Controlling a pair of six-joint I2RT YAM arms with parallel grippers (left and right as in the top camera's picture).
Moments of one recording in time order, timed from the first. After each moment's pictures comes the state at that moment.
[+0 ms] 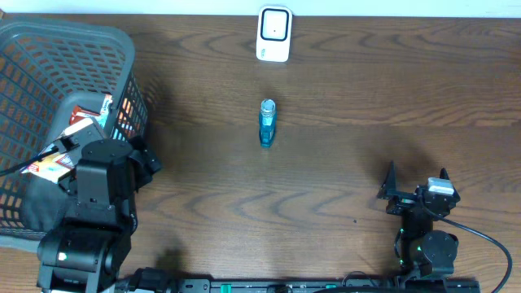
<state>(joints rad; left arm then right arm) -0.16 0.82 1.09 -1.02 -0.47 -0.52 0.01 0.01 0.01 -0.05 0.17 0.02</state>
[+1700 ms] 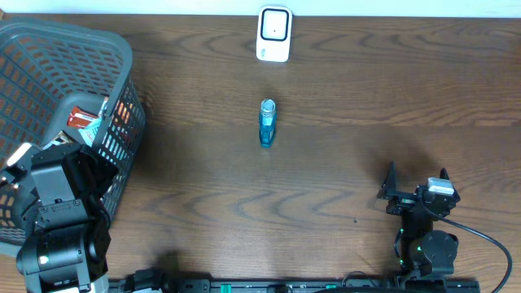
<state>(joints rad) 0.19 0.82 1.09 -1.08 -0.44 -0.59 0.01 0.01 0.01 -0.05 0.17 0.02</state>
